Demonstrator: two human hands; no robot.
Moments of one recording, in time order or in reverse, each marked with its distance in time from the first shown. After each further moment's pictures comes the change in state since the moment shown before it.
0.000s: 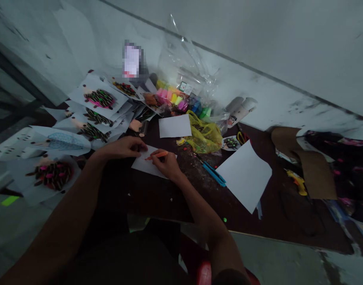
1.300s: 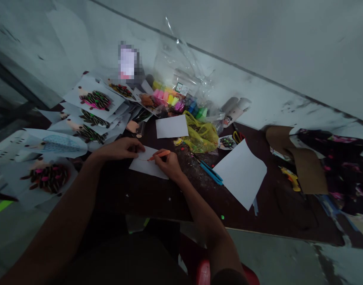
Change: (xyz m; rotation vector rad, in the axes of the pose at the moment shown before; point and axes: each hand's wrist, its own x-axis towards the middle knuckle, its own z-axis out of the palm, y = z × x) left_hand 0.000 0.001 0.001 0.042 0.000 -0.035; right_hand -0.002 0.012 -0.007 0.048 0.074 0.018
